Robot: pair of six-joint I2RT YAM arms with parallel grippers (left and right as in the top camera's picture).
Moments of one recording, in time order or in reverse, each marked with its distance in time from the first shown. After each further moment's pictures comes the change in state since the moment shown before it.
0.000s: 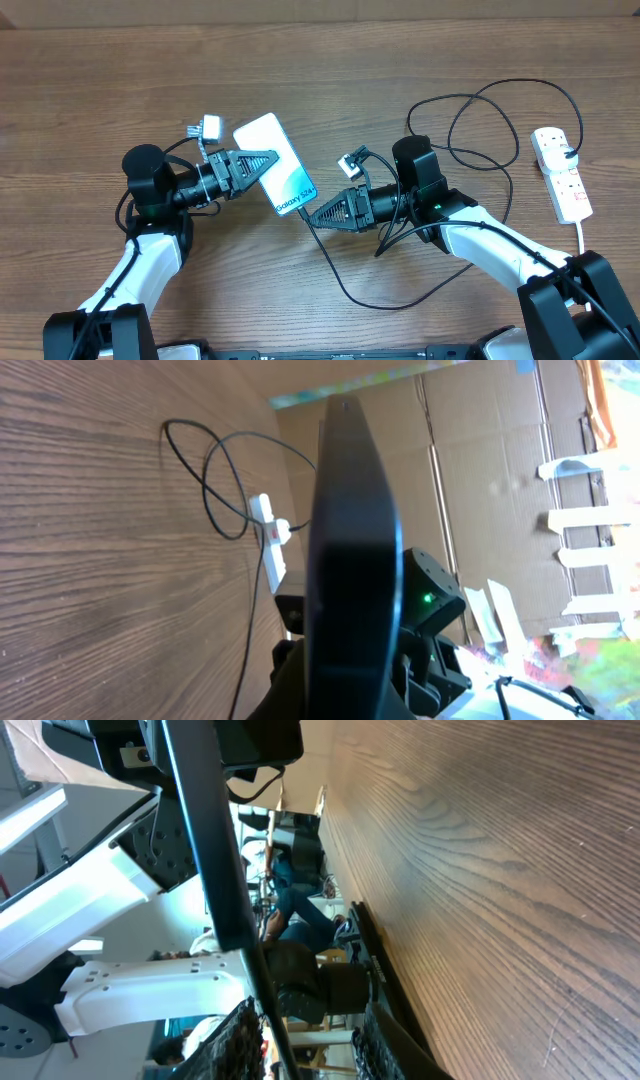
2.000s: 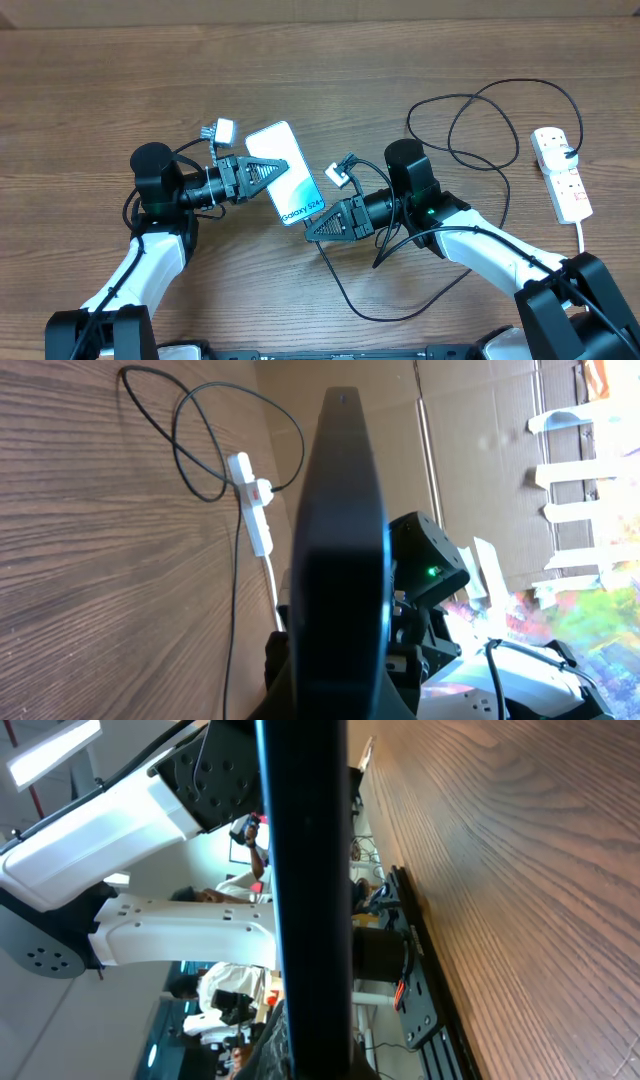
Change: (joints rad) left arm -0.043 0.000 0.005 -0.026 0.082 0.023; right arm 0.048 -0.003 -0.005 0.090 -0.110 -0.003
